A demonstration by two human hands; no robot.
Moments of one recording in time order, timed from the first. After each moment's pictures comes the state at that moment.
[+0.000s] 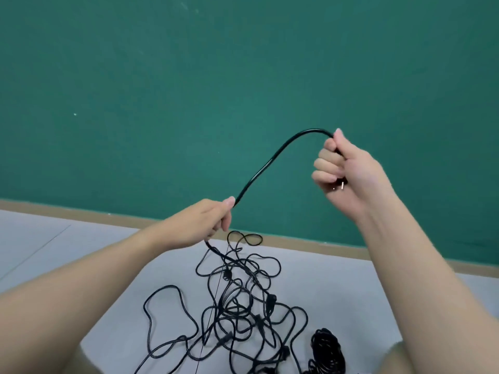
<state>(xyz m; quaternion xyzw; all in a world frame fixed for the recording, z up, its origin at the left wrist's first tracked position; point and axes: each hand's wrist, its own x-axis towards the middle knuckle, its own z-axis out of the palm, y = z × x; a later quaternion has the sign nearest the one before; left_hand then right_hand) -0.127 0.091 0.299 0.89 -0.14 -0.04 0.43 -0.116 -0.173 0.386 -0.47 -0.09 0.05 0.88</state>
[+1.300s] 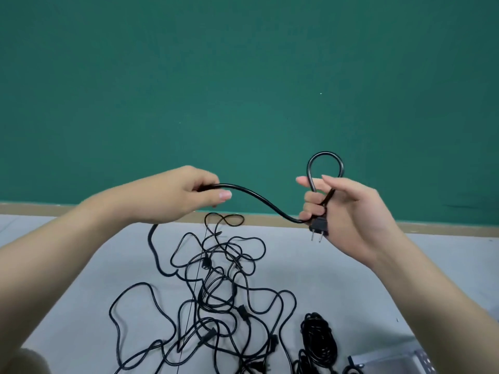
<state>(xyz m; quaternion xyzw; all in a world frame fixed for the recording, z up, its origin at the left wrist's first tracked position) -0.047 0.064 0.314 0.93 -0.21 -0.10 0.28 -0.078 -0.229 0.286 -0.51 0.03 0.13 0.85</state>
